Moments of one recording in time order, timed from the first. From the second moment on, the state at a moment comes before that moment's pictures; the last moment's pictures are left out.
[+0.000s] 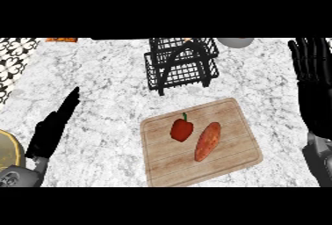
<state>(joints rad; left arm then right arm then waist) -0.13 0.56 -0.32 -1.43 0.21 0.22 0.02 -0.29 -0.43 0.10 -1.71 -0.21 -0.19 -0.22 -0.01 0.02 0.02</state>
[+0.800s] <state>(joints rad) -0.17 0.36 -0.30 -1.52 0.19 0.41 -0.02 0.11 -0.18 -0.06 -1.61 -0.75 0.16 -0.31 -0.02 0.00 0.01</state>
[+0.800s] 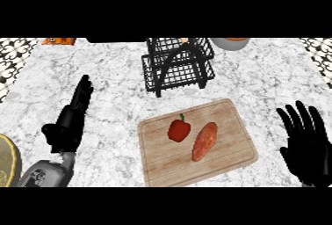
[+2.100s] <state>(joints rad) -0.19 0.29 -0.34 -1.52 0.11 0.43 0.01 0.23 -0.82 0.06 -2.41 0.00 0.15 0.53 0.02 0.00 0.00</state>
